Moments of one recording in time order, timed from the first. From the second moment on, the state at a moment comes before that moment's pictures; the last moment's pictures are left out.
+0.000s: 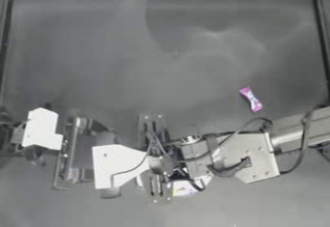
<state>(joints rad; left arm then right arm) -0.20 -0.29 1.11 -0.23 -0.56 0.05 0.15 0.28 -0.11 -0.27 0.92 0.20</state>
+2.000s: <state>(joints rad) -0.24 -0.18 1.04 -0.40 -0.63 0.12 0.15 0.26 -0.06 -0.31 0.87 0.26</state>
